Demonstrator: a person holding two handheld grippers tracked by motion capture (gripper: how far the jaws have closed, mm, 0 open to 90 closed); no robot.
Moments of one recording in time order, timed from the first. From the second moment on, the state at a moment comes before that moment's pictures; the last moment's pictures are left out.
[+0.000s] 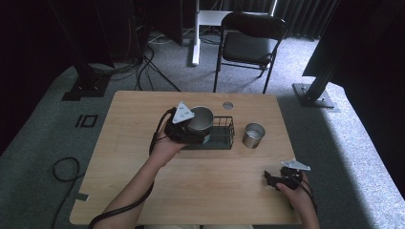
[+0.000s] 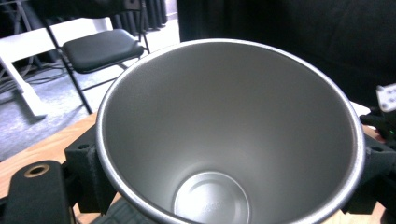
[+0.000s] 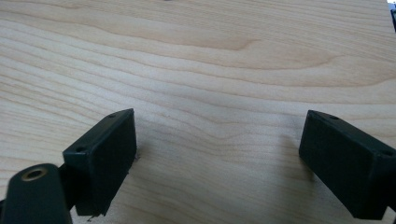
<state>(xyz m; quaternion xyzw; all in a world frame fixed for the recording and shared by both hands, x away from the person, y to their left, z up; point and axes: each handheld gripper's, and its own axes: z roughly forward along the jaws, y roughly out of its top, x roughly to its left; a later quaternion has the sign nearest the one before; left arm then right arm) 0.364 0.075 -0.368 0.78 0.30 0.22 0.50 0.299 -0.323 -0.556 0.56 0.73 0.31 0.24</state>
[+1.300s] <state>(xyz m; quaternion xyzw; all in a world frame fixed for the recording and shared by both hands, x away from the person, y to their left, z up) 0.423 0.080 -0.432 0.72 0.46 0.27 0.44 0.299 -0.323 -0.556 0.56 0.73 0.31 0.24</state>
